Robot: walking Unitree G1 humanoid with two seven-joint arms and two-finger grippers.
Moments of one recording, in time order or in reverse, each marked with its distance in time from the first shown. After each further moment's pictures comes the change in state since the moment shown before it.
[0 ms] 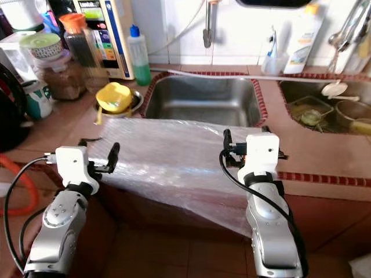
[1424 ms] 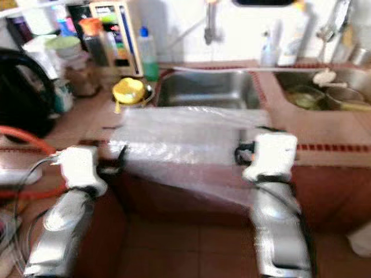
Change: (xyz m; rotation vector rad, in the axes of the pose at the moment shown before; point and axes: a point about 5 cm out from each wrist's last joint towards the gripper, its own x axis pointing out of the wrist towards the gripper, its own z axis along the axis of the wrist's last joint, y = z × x) left arm -0.006 0.002 -0.003 0.019 0.016 -0.036; right arm 0.000 0.001 -0.001 0.043 0.005 -0.010
